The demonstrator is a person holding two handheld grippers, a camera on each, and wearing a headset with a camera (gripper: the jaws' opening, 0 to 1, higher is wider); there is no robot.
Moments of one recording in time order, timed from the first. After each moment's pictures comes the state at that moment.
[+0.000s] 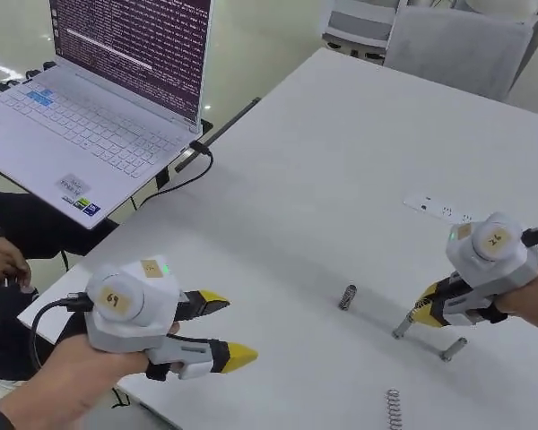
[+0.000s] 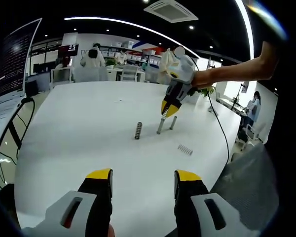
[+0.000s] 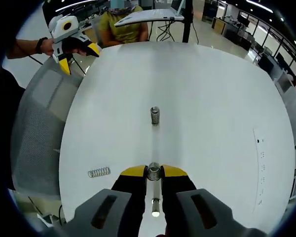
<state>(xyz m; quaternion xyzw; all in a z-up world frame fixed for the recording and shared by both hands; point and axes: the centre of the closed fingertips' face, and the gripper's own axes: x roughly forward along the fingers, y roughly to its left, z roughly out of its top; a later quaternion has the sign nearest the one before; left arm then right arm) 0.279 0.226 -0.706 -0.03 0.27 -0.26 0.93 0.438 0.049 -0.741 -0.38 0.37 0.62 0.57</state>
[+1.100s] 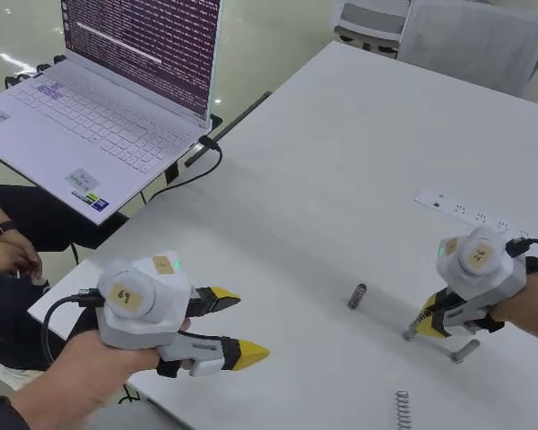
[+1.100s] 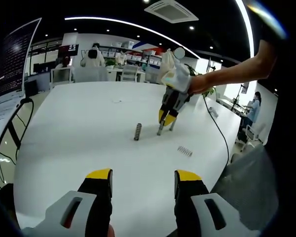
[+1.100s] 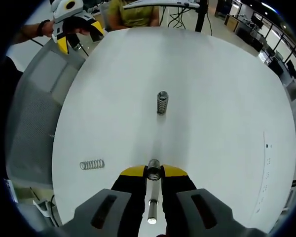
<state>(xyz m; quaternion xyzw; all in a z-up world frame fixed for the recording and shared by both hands) 0.281 0.223 -0.705 -0.03 0.27 -0.26 0.93 0.436 0.048 -0.775 -0.43 0.38 0.63 0.52</state>
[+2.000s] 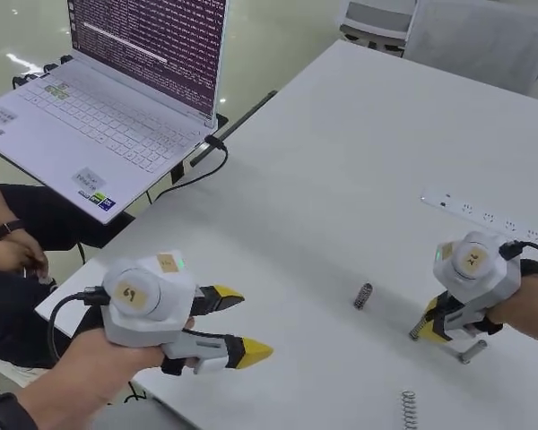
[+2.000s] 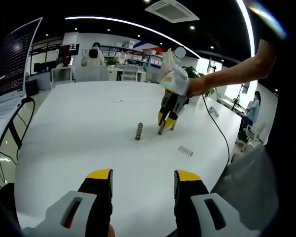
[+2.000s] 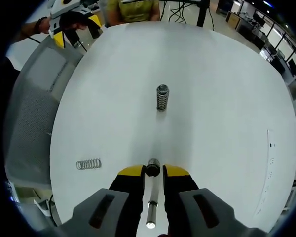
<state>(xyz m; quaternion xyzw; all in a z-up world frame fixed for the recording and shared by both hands) 0.283 0.226 -0.705 -0.03 0.27 -0.26 0.93 0.439 0.047 -0.785 -0.44 0.39 0.62 0.51</state>
